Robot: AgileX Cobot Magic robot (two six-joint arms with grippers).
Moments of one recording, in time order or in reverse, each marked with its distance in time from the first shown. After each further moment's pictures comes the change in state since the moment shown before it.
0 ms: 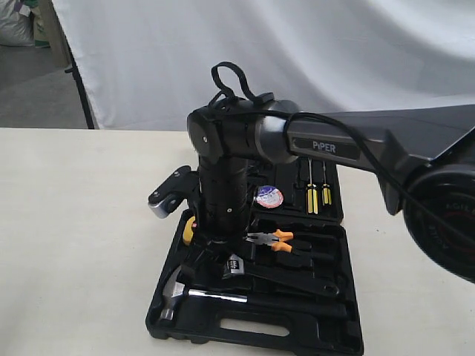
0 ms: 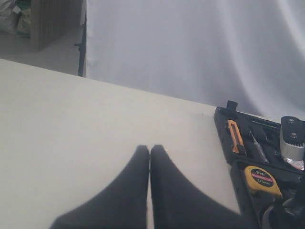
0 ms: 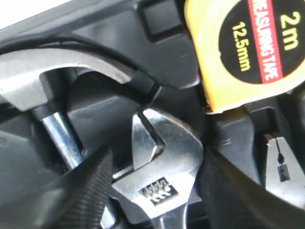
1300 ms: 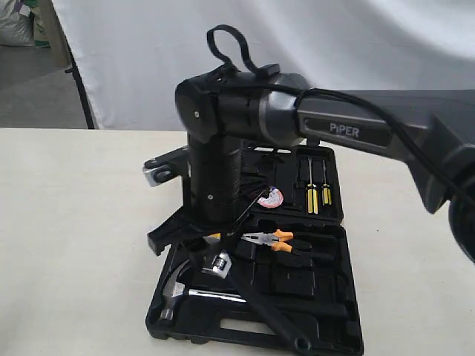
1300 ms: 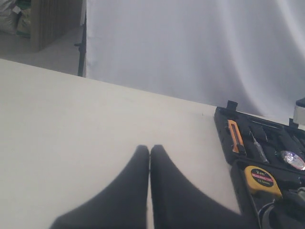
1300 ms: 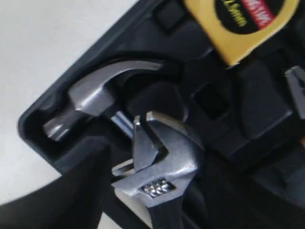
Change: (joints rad) left arm 0.000 0.000 0.000 0.000 0.000 0.000; right arm 0.041 -0.096 0.000 0.031 0.072 0.427
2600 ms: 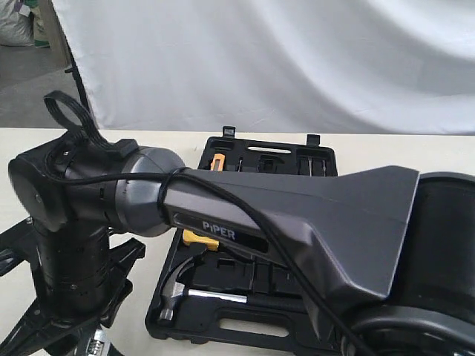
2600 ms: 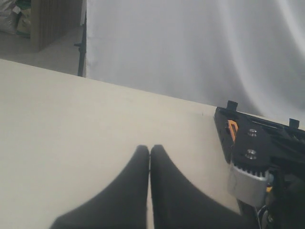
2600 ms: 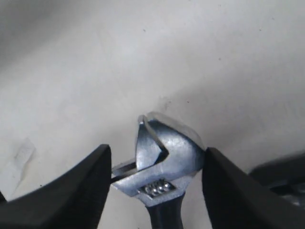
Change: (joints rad) left arm 0.000 0.000 0.000 0.000 0.000 0.000; right arm 0.314 0.139 -0.200 0.105 -0.026 -0.090
